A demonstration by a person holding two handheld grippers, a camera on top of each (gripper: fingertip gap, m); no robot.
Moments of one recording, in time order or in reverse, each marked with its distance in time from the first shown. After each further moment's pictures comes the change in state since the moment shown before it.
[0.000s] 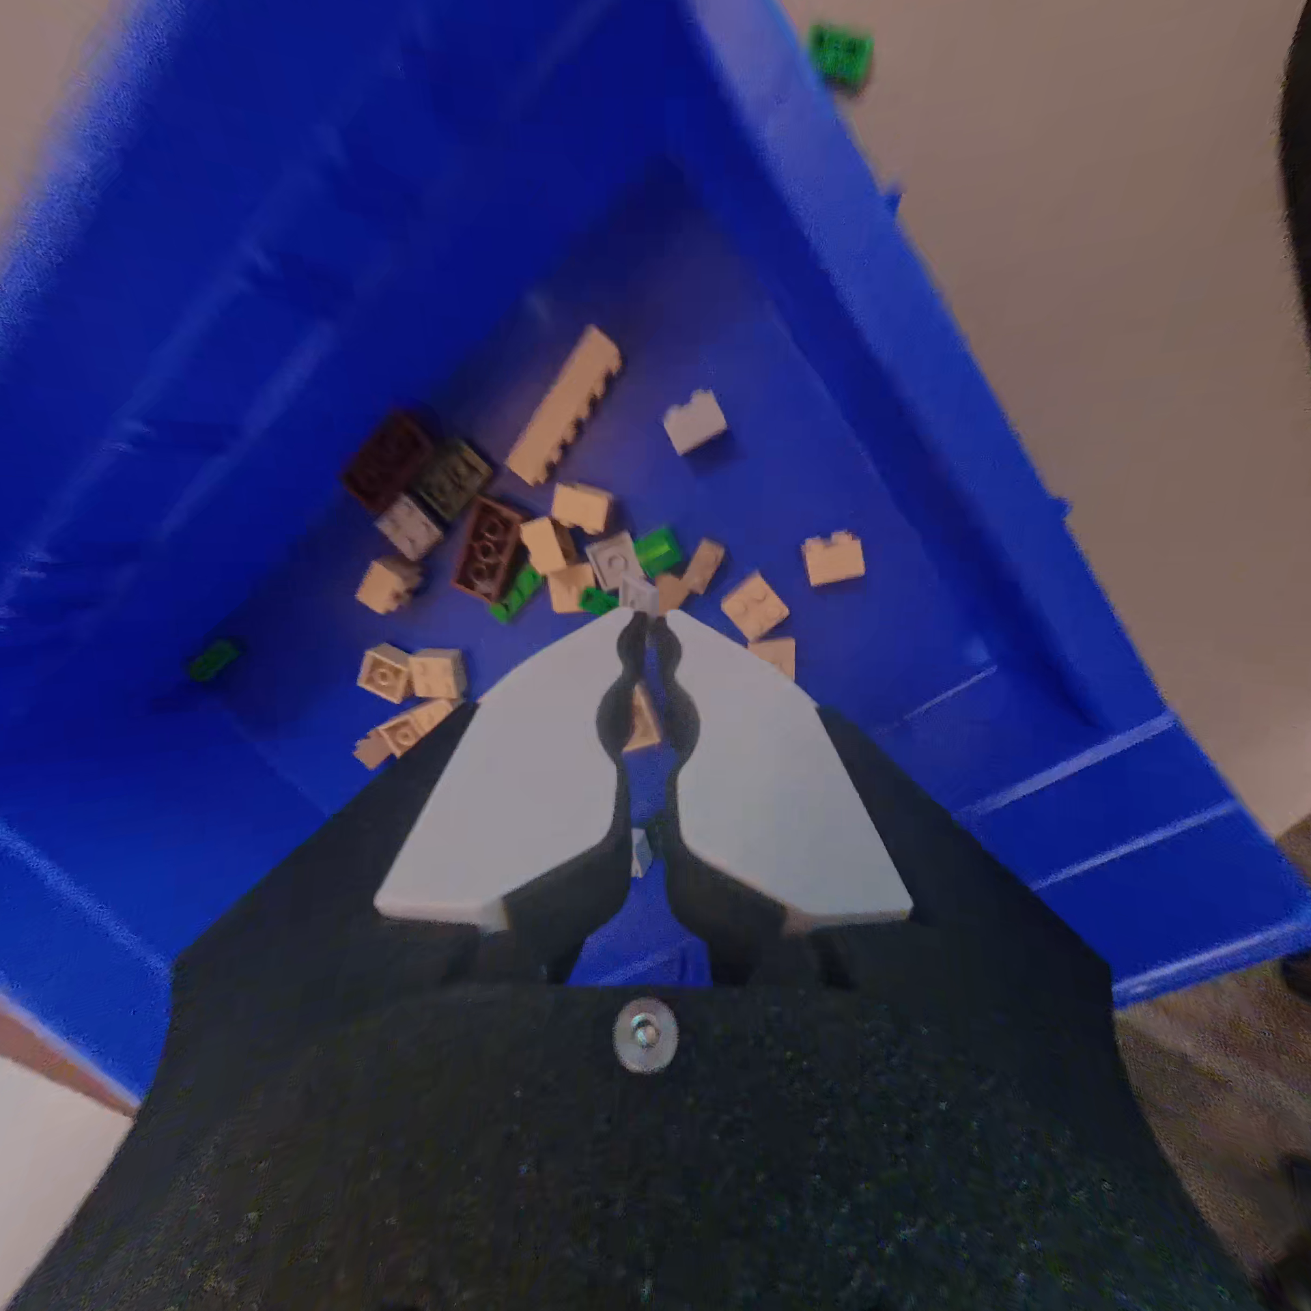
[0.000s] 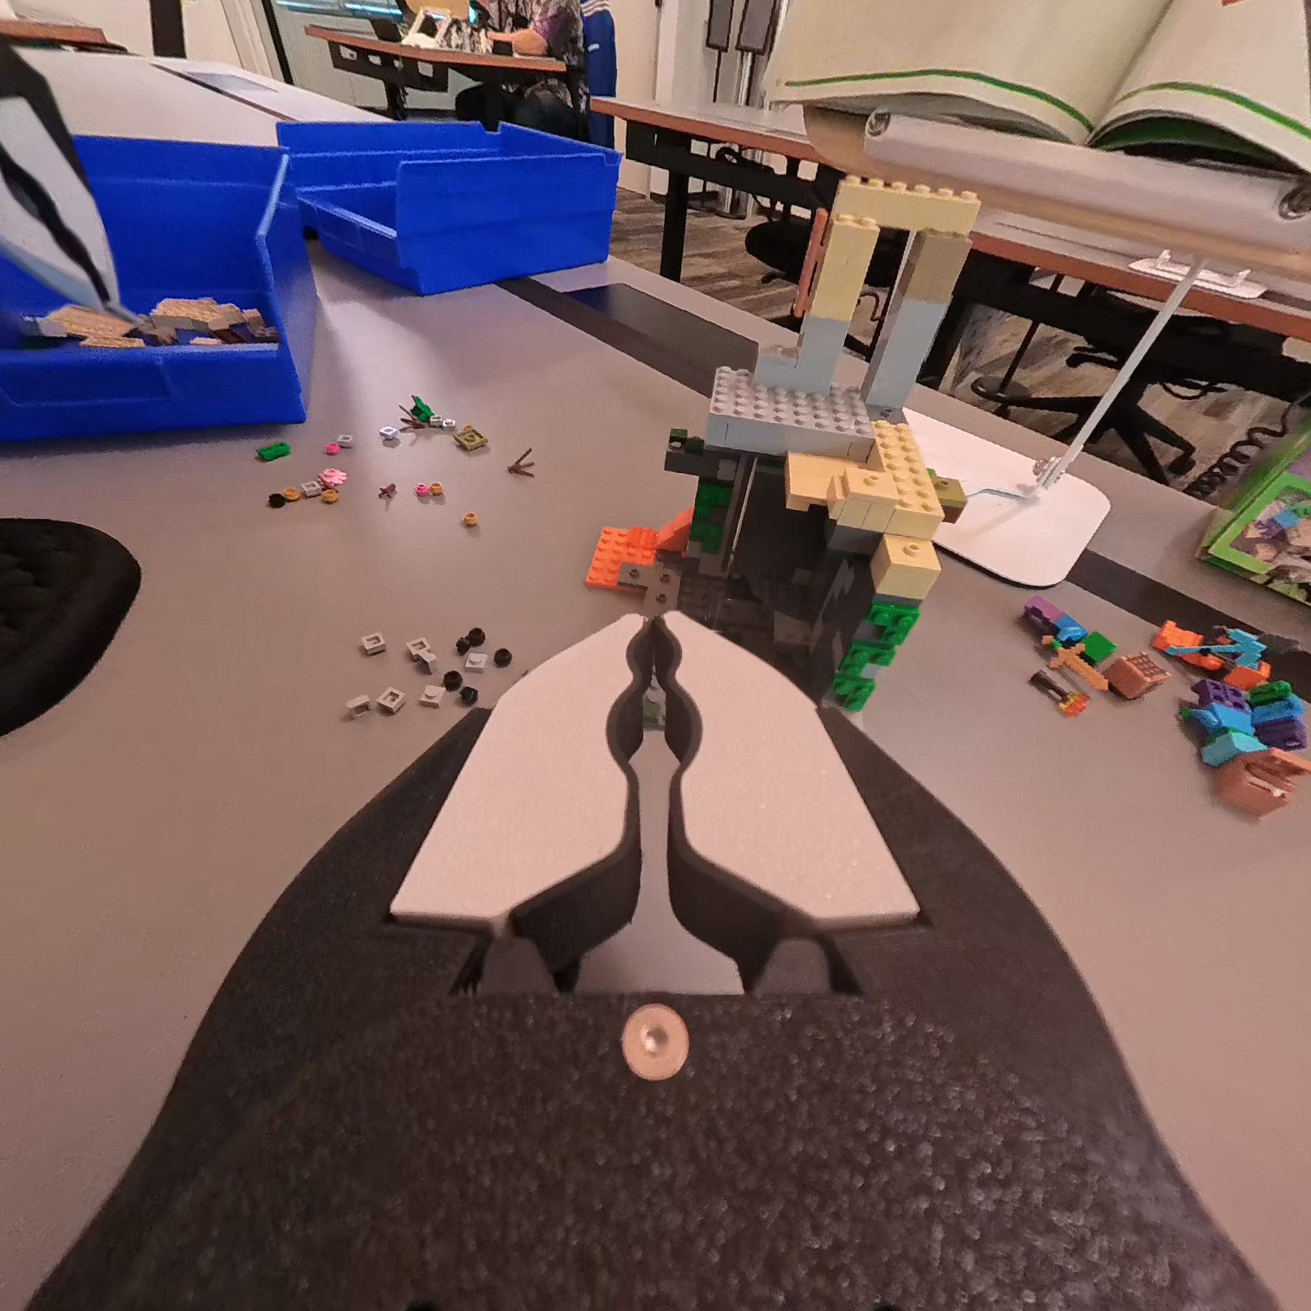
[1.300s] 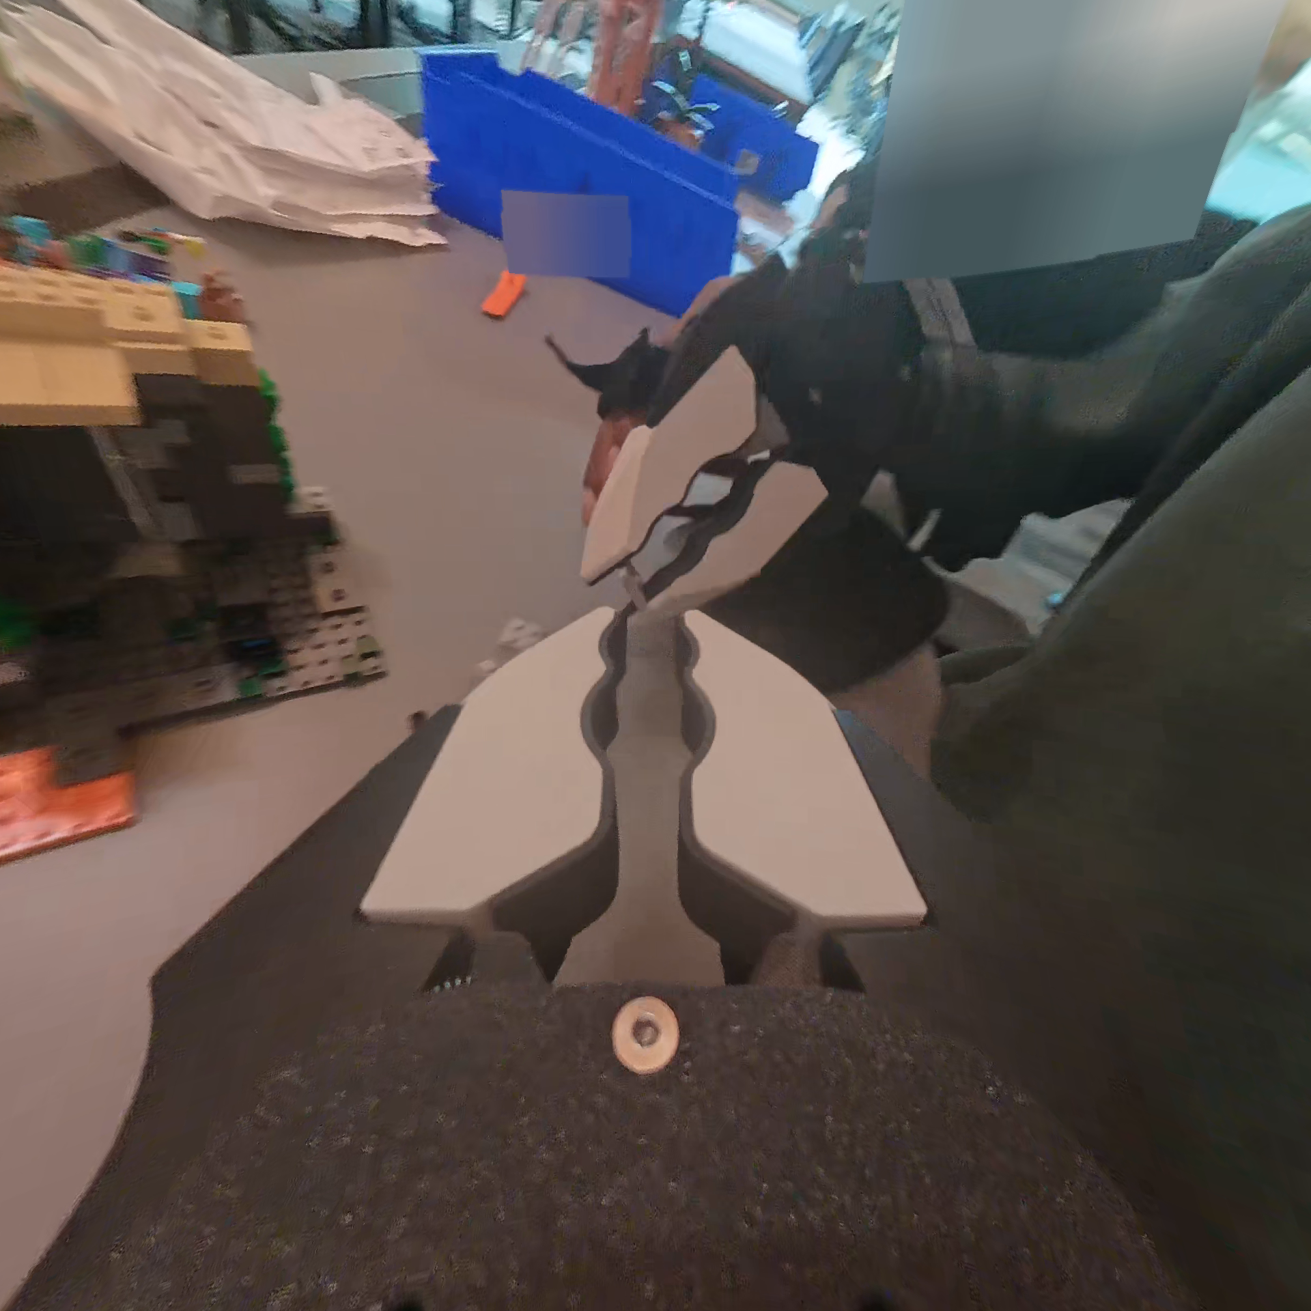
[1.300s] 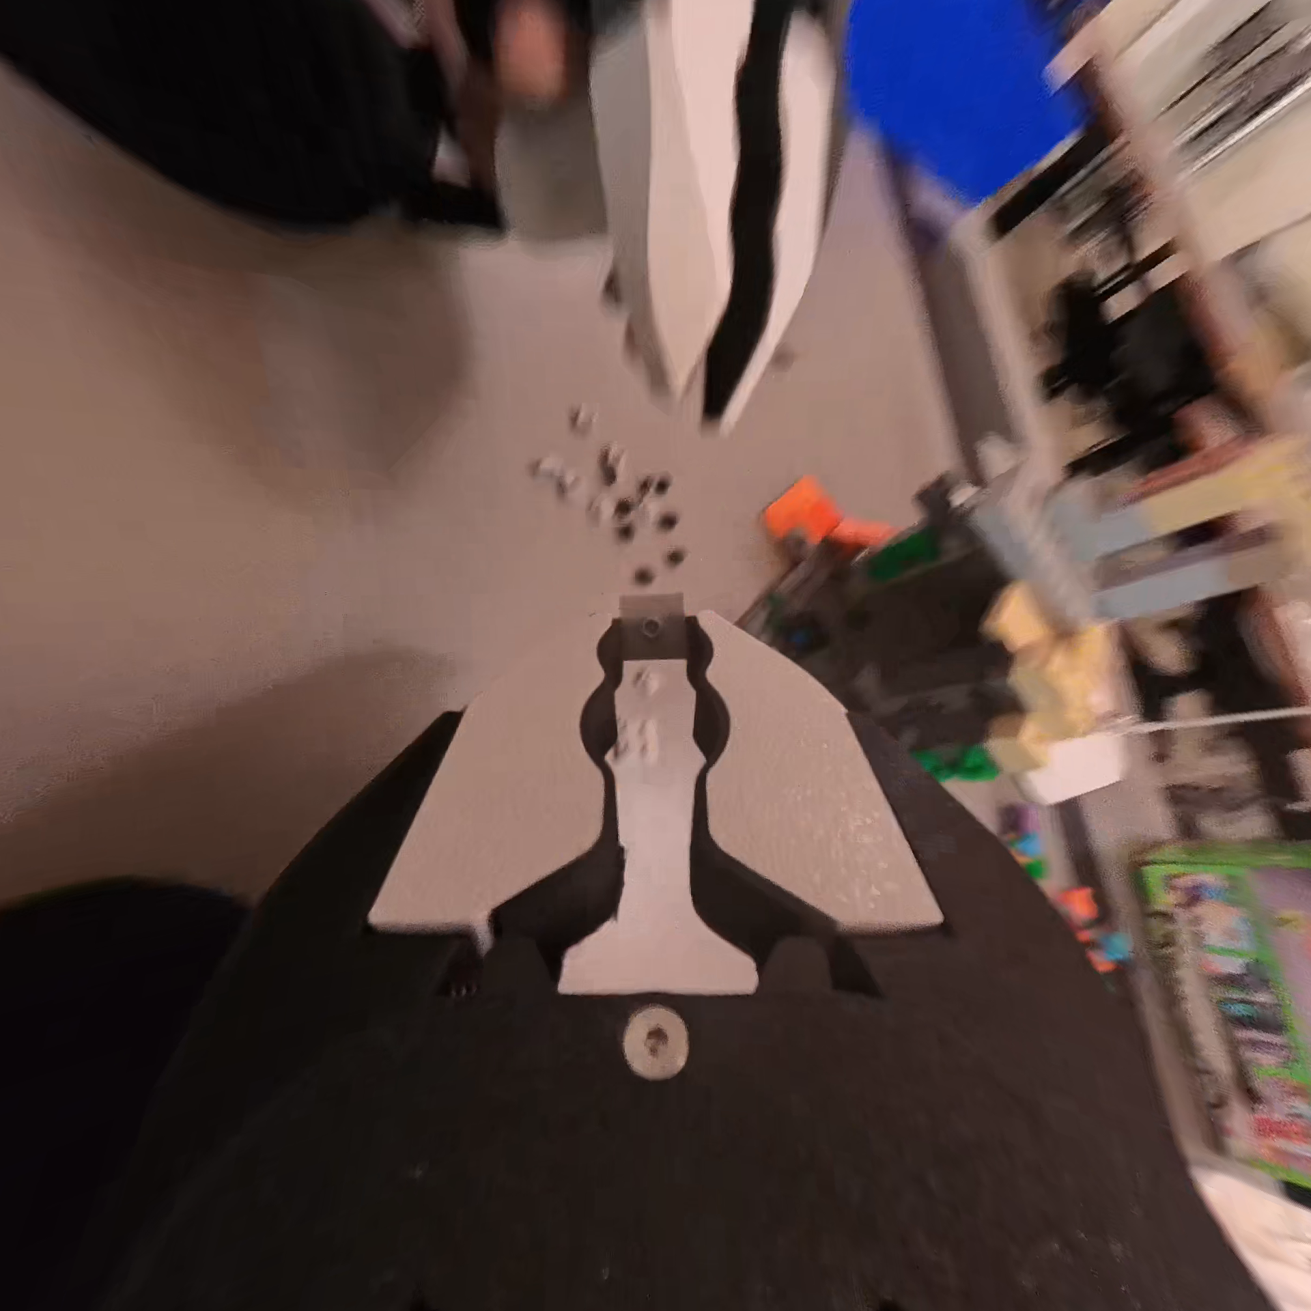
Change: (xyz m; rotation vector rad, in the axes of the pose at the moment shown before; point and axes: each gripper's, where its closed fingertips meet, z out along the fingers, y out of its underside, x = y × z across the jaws) left arm 0.203 -0.348 -0.009 0.943 0.601 -0.050; right arm -0.053 0.025 -0.029 -0.214 -0.356 -0.681
